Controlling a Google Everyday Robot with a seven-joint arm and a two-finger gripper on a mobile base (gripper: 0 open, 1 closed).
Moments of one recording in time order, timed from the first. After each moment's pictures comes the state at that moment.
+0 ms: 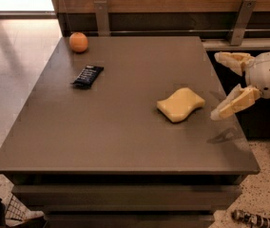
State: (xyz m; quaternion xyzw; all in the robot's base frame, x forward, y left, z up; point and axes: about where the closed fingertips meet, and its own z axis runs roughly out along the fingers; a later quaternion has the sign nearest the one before) arm 0.523 -0.194 0.904 -0.56 0.65 0.23 0.46
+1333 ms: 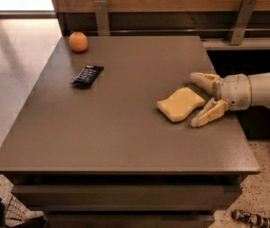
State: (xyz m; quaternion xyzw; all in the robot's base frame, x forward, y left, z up) arm 0.567 -0.170 0.819 -0.53 0.61 0.34 0.47
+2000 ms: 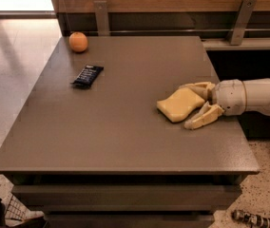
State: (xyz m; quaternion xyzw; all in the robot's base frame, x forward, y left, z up) arm 0.559 -0.155 0.809 -0.53 0.60 0.36 0.48
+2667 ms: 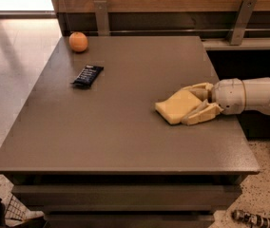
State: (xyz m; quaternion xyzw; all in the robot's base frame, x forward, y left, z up) arm 0.559 -0.155 0.811 -0.53 0.60 0.36 0.47
